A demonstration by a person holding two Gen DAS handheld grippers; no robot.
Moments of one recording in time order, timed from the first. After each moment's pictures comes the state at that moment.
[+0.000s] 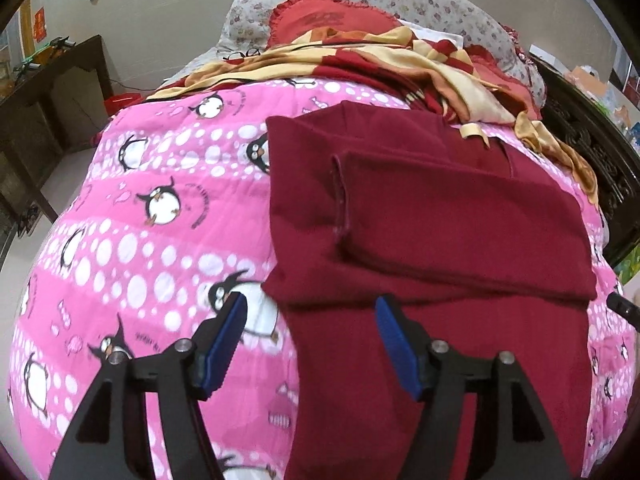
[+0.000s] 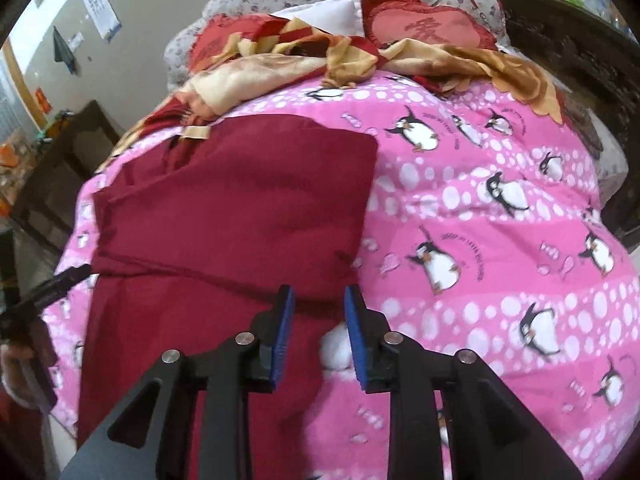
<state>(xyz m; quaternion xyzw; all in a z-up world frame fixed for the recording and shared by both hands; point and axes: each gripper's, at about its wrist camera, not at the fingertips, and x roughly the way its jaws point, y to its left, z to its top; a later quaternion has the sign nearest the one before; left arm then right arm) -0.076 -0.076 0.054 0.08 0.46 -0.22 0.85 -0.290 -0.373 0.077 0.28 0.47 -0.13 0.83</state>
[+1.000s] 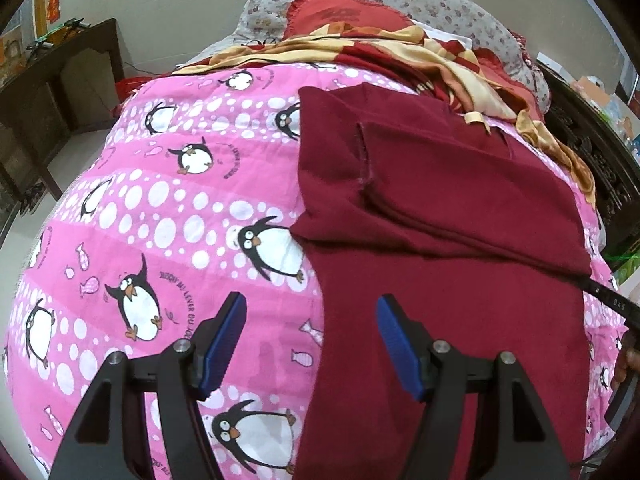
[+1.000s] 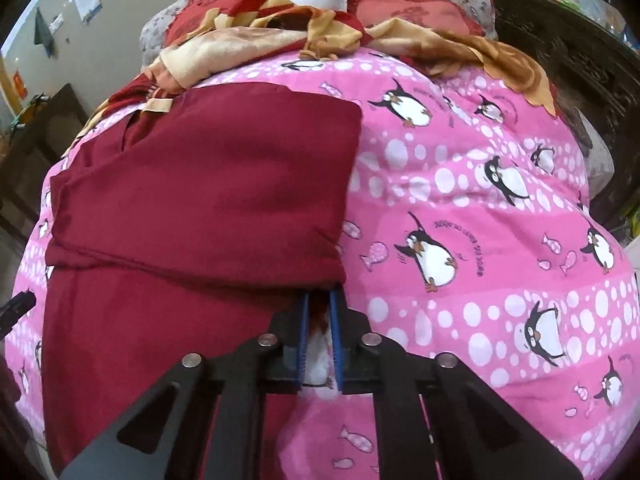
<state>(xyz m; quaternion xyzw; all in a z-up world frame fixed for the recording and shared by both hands) -0.098 -0.045 0.048 0.06 0.48 -0.21 0.85 -0.273 -0.376 0.038 0.25 0.50 -0.17 0.81</state>
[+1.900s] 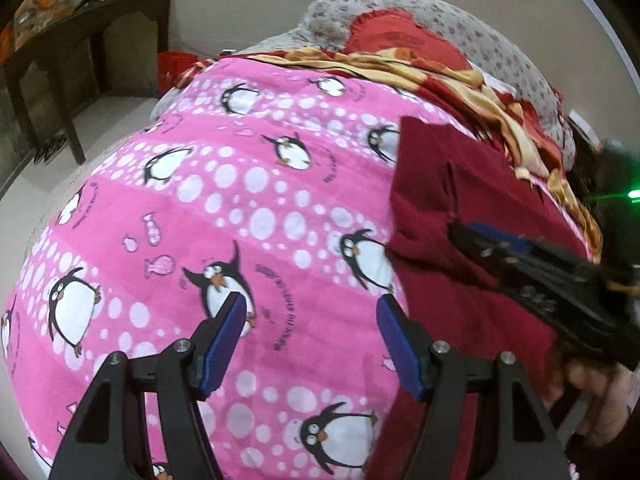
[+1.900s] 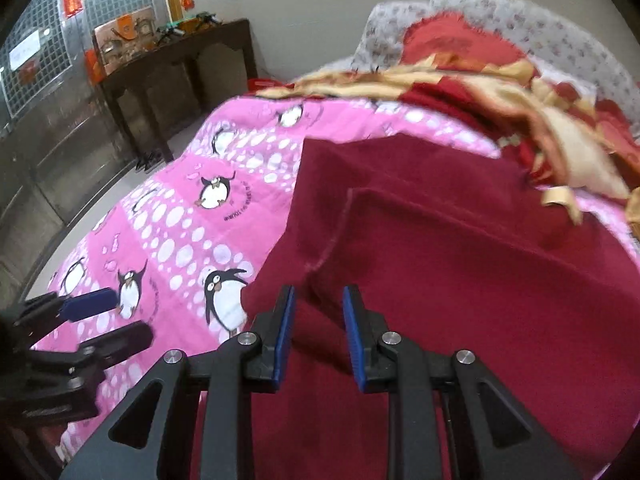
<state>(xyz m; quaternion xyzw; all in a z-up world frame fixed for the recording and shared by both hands) -0.075 0.035 0.046 -0.03 0.48 -0.16 0.86 -0.075 -0.137 0.078 0.11 0.45 0.09 0.88</state>
